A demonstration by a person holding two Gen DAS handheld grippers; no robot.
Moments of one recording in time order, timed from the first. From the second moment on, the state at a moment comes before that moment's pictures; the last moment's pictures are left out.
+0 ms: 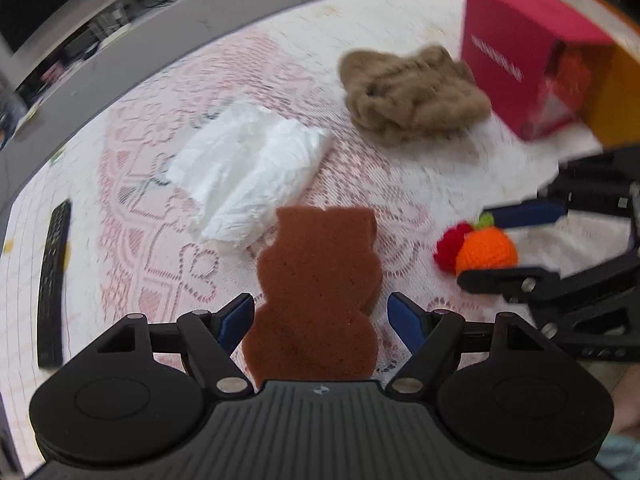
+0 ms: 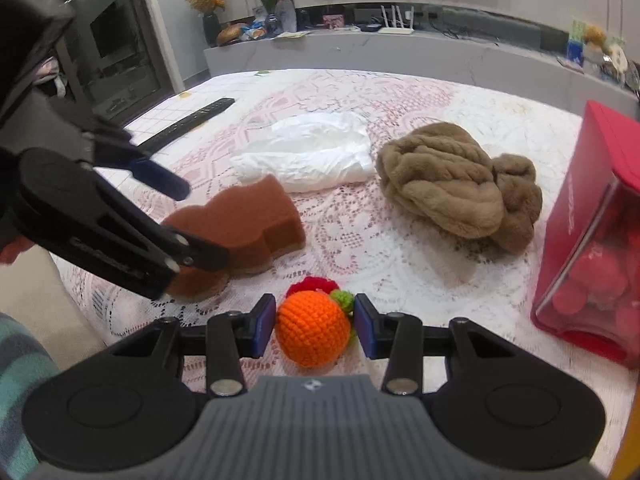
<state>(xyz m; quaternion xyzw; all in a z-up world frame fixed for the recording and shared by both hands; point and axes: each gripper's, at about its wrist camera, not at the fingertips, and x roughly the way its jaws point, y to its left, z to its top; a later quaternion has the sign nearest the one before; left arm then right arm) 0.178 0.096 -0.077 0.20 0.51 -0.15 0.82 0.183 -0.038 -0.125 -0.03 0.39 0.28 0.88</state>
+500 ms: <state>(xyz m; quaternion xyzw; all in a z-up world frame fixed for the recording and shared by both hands) 0.183 0.110 -0.085 0.15 0.55 -0.09 0.82 0.185 -0.044 -0.123 -0.02 0.40 0.28 0.87</state>
